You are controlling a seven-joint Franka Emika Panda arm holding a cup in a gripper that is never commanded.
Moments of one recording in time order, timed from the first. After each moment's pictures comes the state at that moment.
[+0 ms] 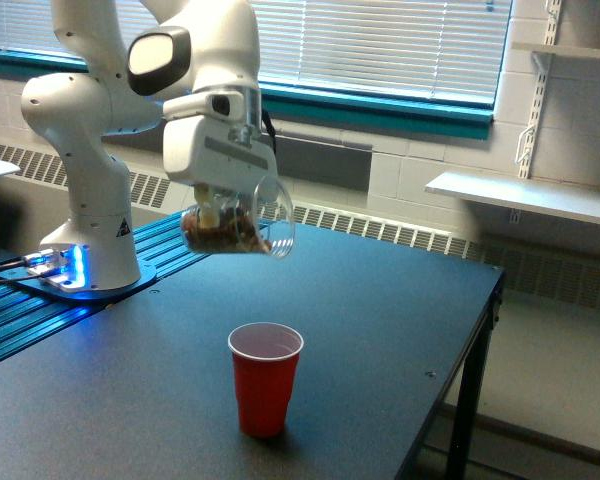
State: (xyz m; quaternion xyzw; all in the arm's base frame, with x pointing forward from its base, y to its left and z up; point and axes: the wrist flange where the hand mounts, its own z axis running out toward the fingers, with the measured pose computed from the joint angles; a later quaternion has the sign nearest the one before) arm 0.408 -0.204 0.351 0.89 -0.38 0.20 0.11
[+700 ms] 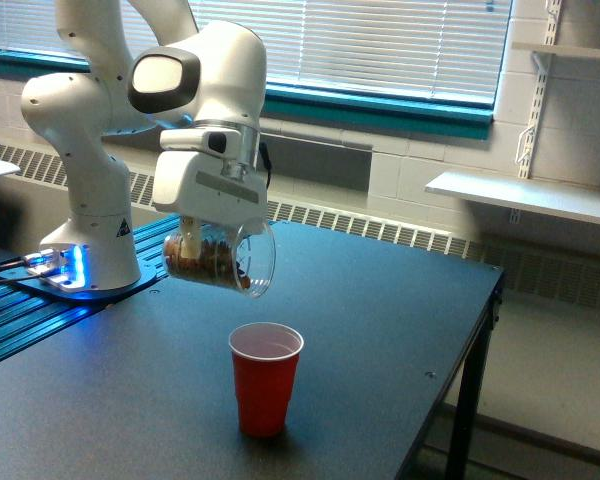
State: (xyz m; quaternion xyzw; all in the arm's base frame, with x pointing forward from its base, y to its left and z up) arm 0.407 -0.211 0.315 0.89 -0.39 0.15 0.16
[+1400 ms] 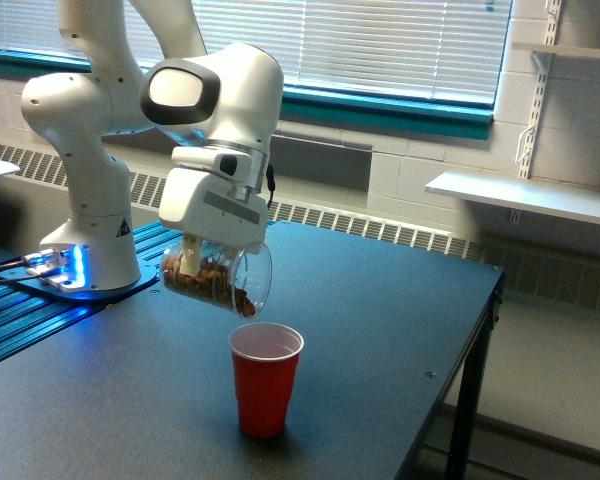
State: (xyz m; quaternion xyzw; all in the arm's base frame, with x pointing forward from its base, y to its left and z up) arm 0.414 -0.206 0.290 0.90 -0.38 0.11 0.20
